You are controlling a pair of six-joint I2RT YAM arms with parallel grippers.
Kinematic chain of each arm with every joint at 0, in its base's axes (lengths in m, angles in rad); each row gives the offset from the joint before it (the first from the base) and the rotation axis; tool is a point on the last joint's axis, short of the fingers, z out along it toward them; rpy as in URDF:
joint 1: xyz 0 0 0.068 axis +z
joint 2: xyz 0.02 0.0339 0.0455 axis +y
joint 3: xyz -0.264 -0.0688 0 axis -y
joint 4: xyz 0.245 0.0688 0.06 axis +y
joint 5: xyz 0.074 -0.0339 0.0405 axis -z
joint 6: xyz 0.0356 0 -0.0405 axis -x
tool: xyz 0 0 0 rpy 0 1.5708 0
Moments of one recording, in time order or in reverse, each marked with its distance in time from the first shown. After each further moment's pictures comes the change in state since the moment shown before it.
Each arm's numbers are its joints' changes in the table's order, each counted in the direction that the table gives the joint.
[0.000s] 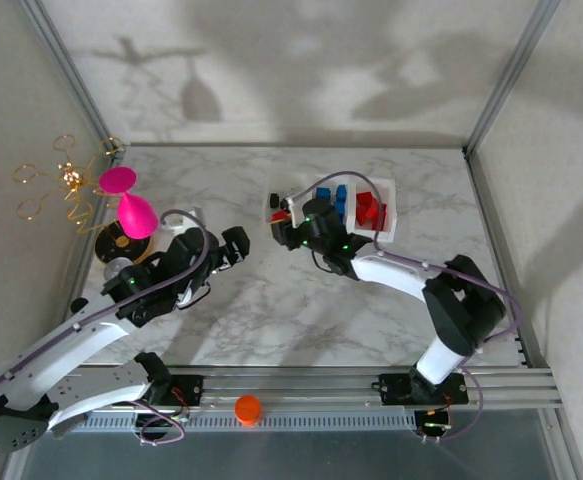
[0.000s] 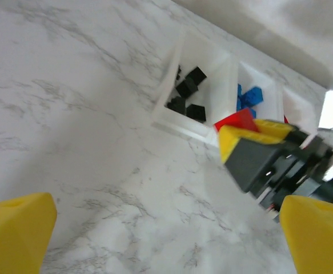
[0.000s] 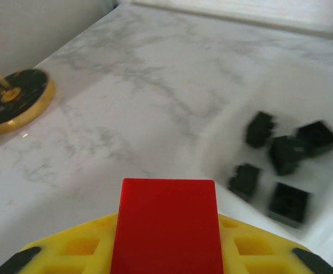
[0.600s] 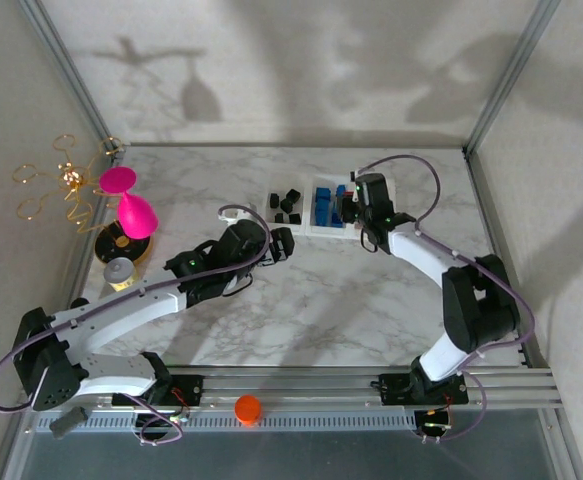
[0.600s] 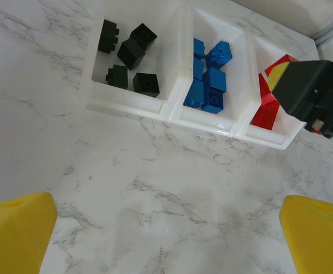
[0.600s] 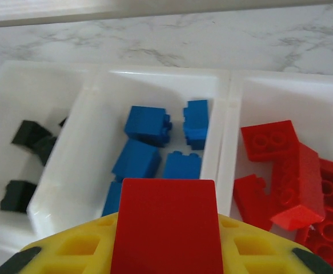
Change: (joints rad) left arm -0.050 0.291 0.003 -0.291 0.091 -0.067; right arm -0.333 0.026 0.069 0.233 0.135 -0.077
